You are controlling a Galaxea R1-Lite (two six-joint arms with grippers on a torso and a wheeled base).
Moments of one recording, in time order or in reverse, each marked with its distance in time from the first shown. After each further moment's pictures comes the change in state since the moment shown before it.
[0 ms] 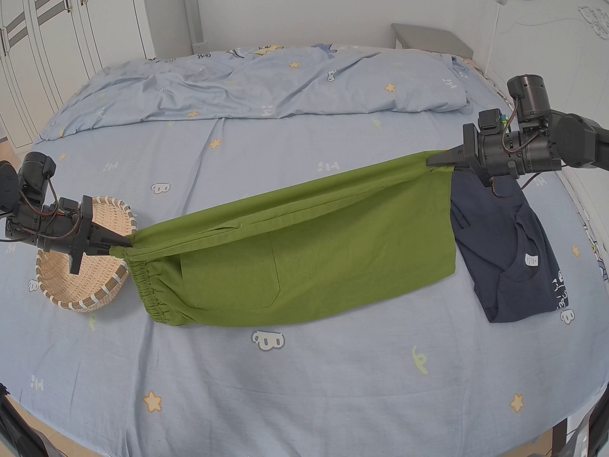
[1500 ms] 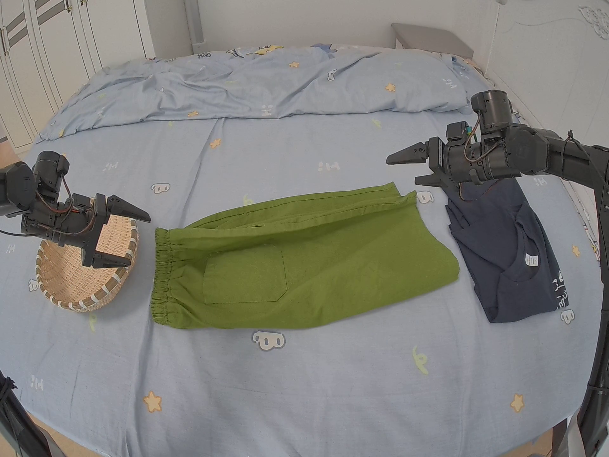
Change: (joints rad) left arm -0.036 0.102 -0.075 -0.063 0.011 0.012; right arm 0.040 0.251 -0.236 -0.014 -0.015 -0.006
